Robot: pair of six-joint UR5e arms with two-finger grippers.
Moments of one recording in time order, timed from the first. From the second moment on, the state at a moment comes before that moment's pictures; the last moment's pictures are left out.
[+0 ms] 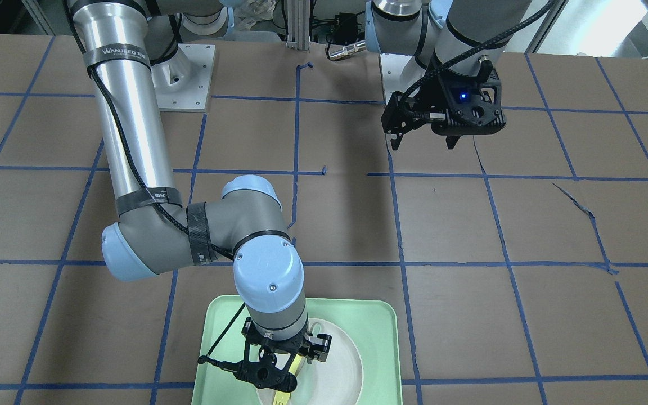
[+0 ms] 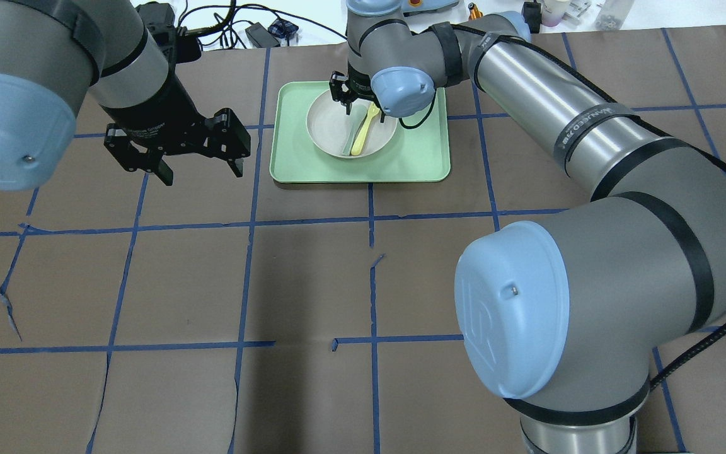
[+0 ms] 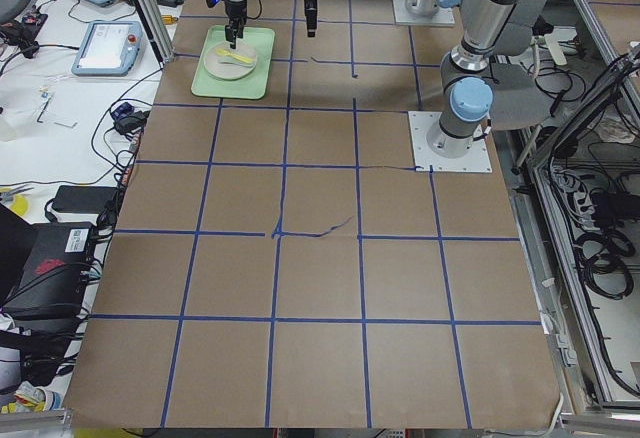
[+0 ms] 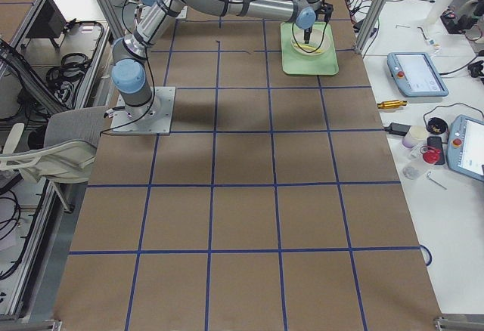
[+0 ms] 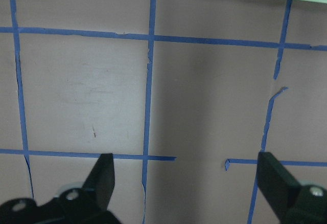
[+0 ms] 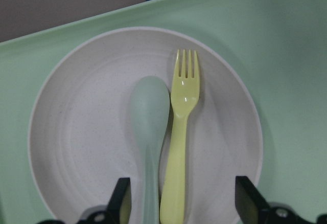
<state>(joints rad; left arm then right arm) -1.63 -1.55 -1.63 -1.53 1.54 -0.14 1.86 -0.74 1.08 -2.07 -1.54 0.57</state>
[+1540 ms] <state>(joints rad) -1.63 -1.56 -1.63 -1.52 1.54 -0.15 1.88 -0.71 1.11 -2.10 -1.53 0.55</state>
